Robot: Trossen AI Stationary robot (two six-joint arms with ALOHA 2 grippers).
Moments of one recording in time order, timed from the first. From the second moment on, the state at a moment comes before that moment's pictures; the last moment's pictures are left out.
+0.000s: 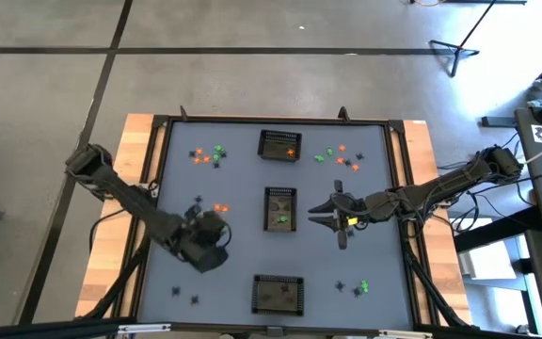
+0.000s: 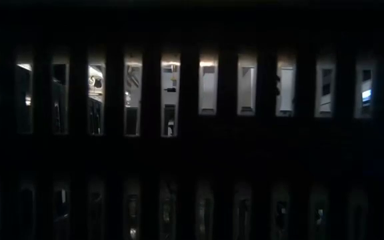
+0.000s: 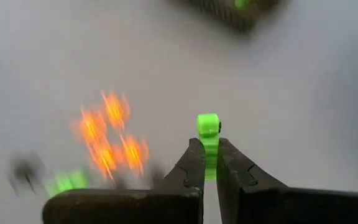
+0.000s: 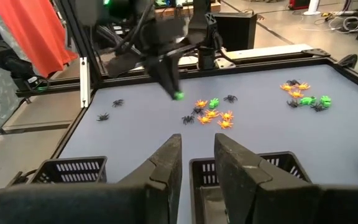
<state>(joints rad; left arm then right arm) -0.57 1.47 0.95 -0.75 -0.60 -1.12 0.35 1.10 0.57 0.30 0.30 0.20</state>
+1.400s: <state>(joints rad) -0.19 1.47 0.95 -0.19 -0.25 -0.34 0.35 1.10 0.57 0.25 0.26 0.24</state>
